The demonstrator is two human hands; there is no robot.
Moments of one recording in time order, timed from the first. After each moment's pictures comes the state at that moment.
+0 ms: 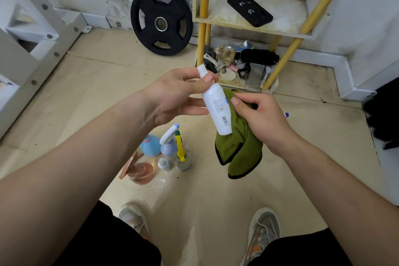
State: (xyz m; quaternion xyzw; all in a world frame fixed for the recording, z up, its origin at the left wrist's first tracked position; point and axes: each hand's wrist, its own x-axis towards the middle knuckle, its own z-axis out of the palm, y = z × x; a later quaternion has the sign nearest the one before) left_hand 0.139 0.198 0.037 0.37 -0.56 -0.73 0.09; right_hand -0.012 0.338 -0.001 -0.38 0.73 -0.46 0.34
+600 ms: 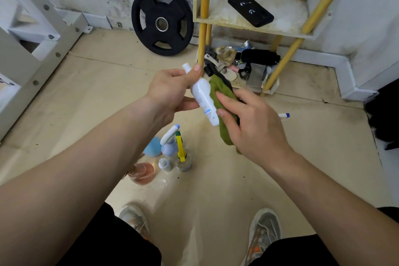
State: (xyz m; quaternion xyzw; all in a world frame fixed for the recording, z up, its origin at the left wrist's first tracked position) left_hand 0.134 0.196 0.025 0.49 -0.51 -0.68 0.22; right_hand 0.015 0.346 -0.003 -0.60 0.75 -0.29 0.00
